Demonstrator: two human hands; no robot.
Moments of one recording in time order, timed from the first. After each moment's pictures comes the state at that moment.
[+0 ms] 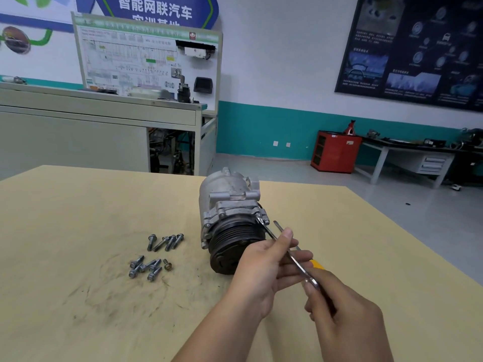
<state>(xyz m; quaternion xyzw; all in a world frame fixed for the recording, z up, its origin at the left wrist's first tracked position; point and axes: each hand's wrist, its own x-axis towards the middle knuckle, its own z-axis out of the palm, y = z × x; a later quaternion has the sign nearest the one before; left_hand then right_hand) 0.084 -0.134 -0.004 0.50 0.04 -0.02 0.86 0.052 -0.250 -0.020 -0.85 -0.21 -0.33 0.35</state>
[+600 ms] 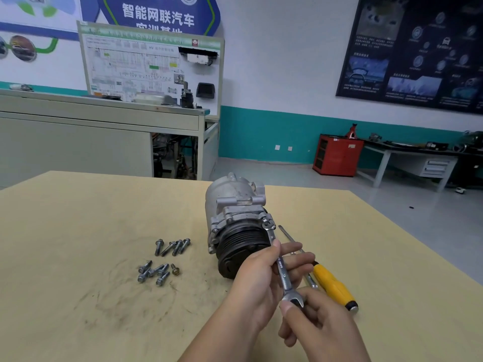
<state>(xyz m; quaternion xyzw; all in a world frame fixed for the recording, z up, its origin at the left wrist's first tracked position) 0.080 -0.123 -0.012 0.42 0.04 -0.05 0.90 0.036 -0.228 -0.012 -0.79 -0.09 0.05 0.60</state>
